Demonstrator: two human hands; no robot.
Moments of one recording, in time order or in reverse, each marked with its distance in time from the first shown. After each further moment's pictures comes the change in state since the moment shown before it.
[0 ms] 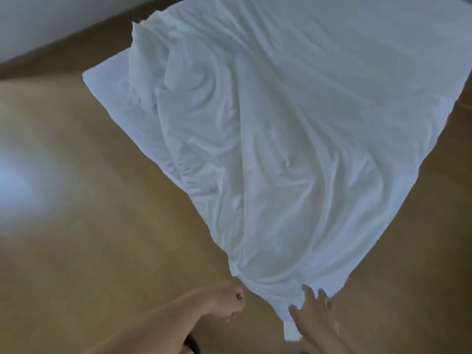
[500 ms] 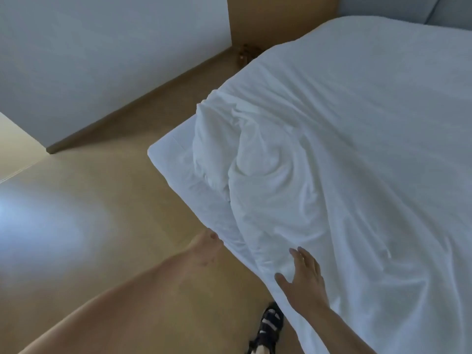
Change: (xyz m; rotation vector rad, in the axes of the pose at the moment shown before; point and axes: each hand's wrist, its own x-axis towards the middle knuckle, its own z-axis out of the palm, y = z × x) left_hand -0.117 -0.113 -0.384 -0.361 0.767 -0.072; right_hand 0.019 -0.383 -0.080 0.182 0.315 -0.553
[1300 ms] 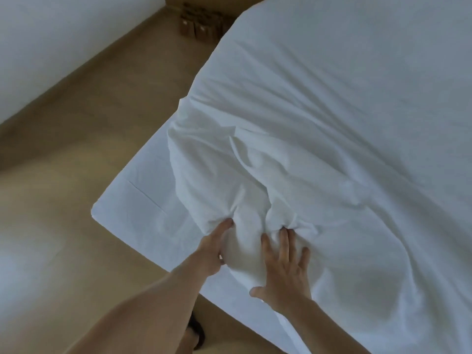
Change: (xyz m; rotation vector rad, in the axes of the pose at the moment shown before) left_hand 0.348 0.114 -0.146 -0.804 -0.364 -0.362; right_hand 0.340 -0.194 0.059 -0.442 -0.019 0.128
